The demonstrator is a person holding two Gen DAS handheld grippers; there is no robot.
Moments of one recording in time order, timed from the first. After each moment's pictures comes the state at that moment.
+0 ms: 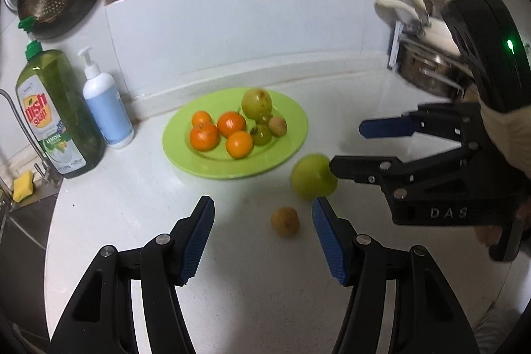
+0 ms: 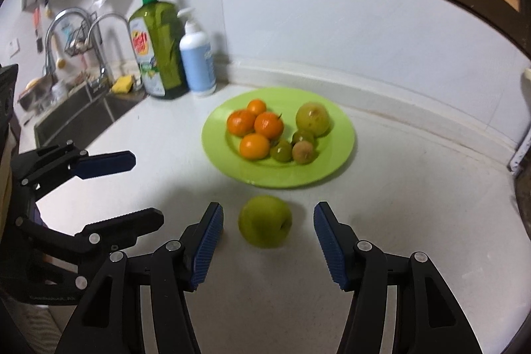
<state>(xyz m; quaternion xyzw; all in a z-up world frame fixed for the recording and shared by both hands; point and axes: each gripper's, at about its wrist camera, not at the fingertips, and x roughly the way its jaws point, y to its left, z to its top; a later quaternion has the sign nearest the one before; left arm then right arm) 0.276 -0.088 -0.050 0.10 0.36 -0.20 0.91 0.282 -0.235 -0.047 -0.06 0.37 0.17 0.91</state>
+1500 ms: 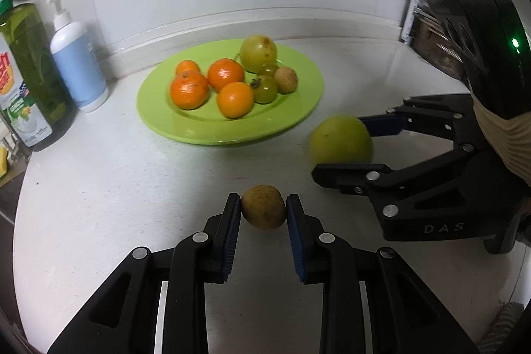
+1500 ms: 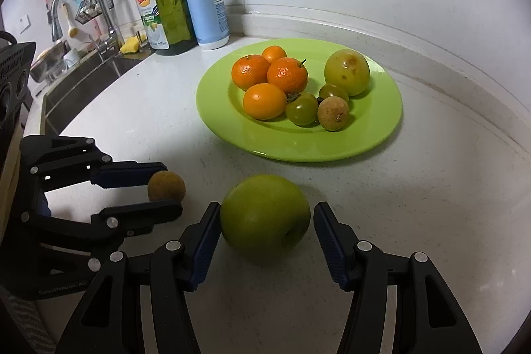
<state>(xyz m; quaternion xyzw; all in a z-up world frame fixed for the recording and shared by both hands) 0.318 -0.091 -0.100 0.09 0.42 -0.21 0.88 0.327 -0.223 -0.105 -0.07 0.43 0.23 0.87</state>
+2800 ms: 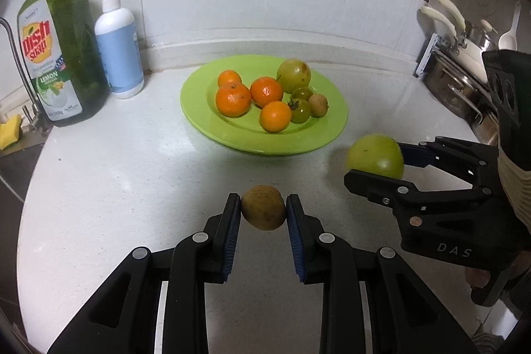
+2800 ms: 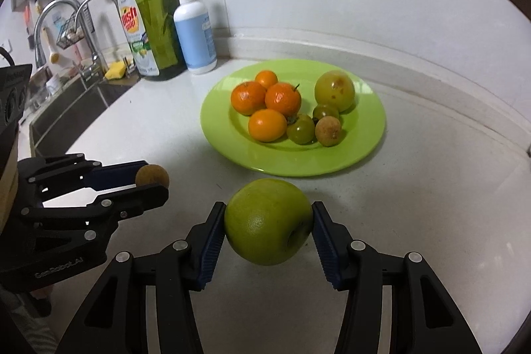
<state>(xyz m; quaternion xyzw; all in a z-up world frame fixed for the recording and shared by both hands) 0.312 -0.052 -0.074 0.02 0.42 -0.18 0.89 0.307 -0.210 -0.080 -0.04 0.40 0.17 0.90</state>
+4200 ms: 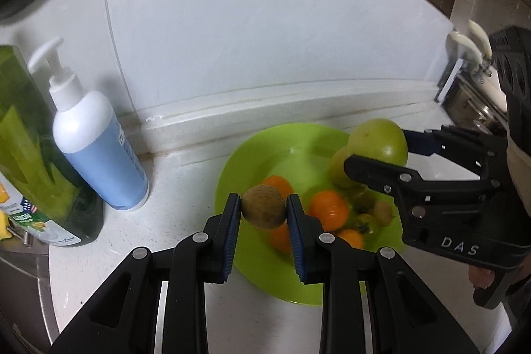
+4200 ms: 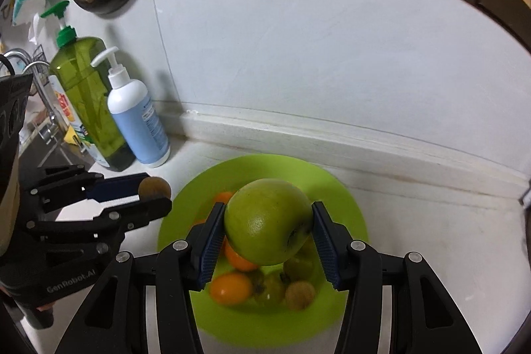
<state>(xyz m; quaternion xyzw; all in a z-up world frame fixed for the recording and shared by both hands) 0.472 -0.040 -0.047 0.05 0.42 -0.21 0.88 0.447 -0.192 -0.028 -0.03 0.38 0.12 0.92</state>
